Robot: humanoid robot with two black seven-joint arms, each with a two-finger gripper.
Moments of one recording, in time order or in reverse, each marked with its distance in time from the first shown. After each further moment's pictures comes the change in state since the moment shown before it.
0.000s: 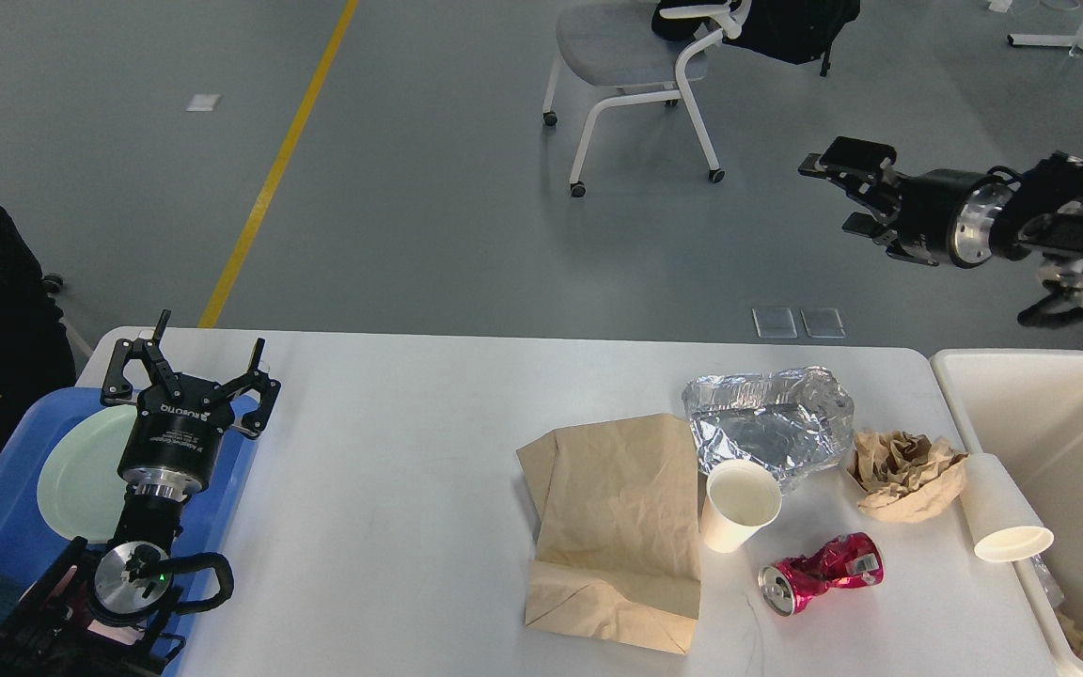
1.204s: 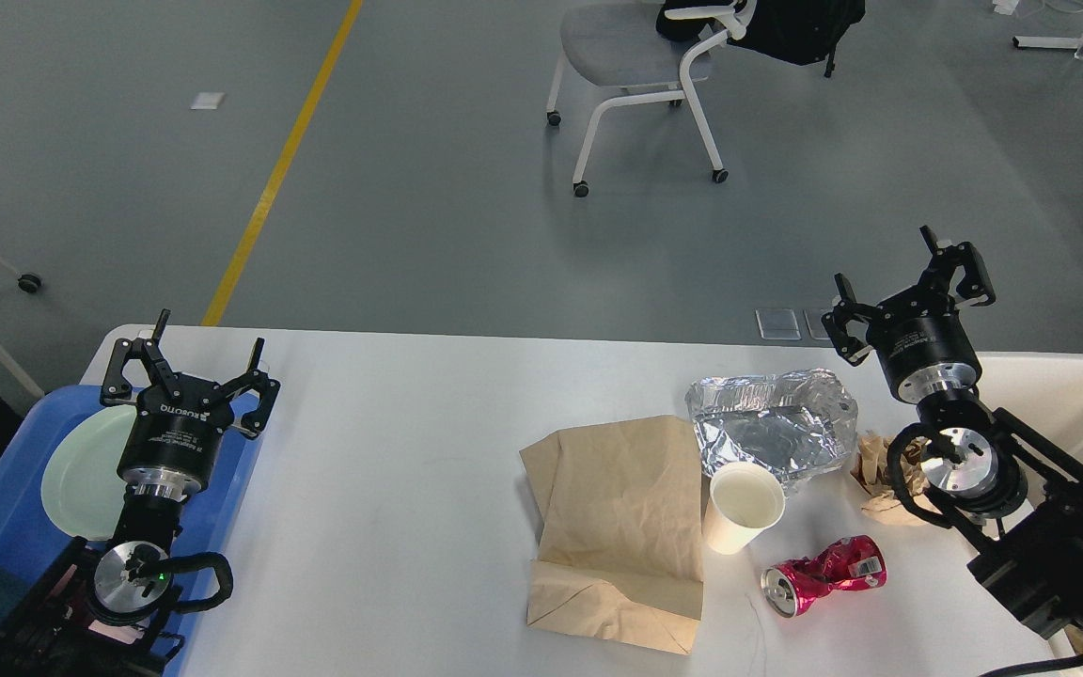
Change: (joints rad) left arm -0.001 0.000 0.000 0.000 0.000 0.000 0.000; right arm -1.243 0.057 2.048 -0.078 -0.033 -0.101 0.001
